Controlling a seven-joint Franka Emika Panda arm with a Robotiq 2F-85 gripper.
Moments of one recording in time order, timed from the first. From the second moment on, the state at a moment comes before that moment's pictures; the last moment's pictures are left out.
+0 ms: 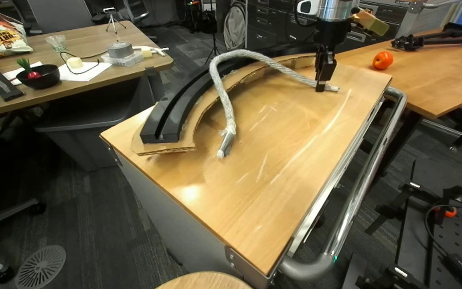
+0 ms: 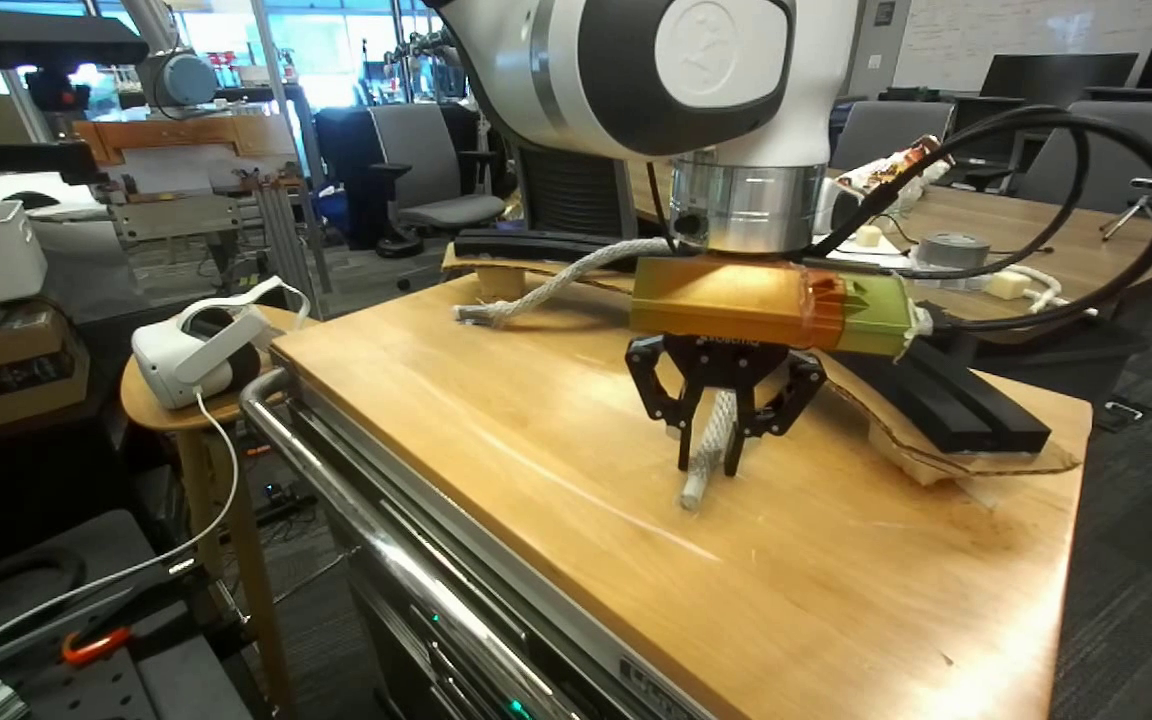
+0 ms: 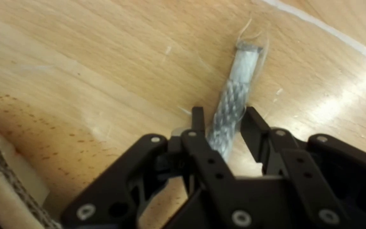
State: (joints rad) arm -0.22 0.24 -0.13 -2.16 -0.03 2.37 -0.87
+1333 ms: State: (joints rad) arm -0.08 0.21 -0.12 -1.89 -0.51 1.99 -0.49
